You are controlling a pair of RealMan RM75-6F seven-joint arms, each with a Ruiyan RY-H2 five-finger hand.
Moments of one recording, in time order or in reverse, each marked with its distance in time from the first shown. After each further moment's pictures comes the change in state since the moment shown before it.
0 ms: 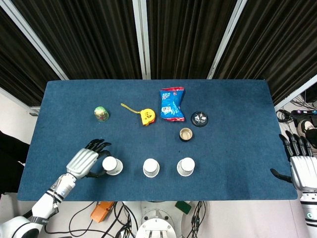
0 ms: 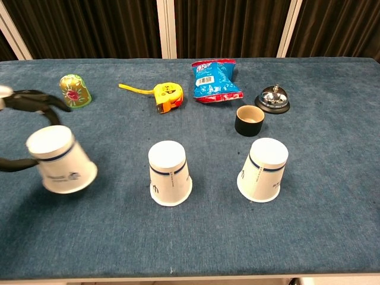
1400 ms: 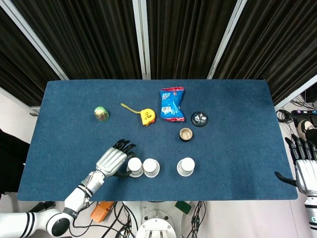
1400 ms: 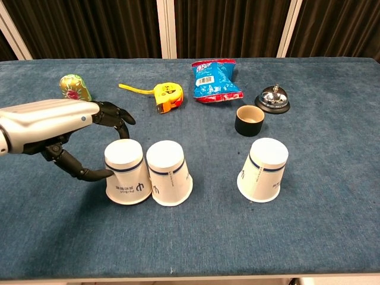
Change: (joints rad) left arm -0.149 -0.217 -0.025 -0.019 -0.251 -0.032 0.357; right arm -0.026 -0.012 -0.007 0.039 0.016 0.009 0.040
